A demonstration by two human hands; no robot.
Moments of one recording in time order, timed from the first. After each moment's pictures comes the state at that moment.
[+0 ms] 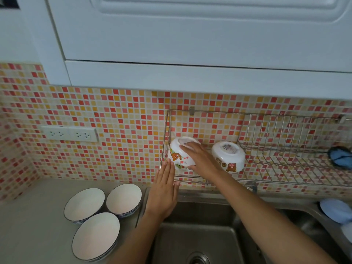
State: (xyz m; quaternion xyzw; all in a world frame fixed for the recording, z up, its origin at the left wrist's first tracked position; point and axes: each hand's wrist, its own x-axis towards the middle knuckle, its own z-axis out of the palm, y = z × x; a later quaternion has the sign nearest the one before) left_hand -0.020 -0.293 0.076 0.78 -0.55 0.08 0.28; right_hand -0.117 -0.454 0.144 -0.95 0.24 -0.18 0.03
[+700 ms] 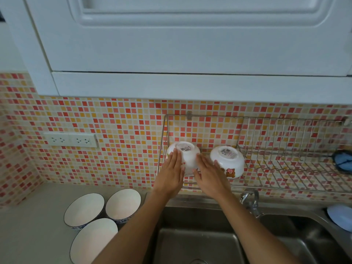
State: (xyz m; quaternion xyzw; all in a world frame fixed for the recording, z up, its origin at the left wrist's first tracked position) left_hand -0.011 -0.352 0.112 0.76 -0.59 0.06 0.27; right_hand -0.150 -0.450 0.119 -0.92 0.35 -0.18 0.05
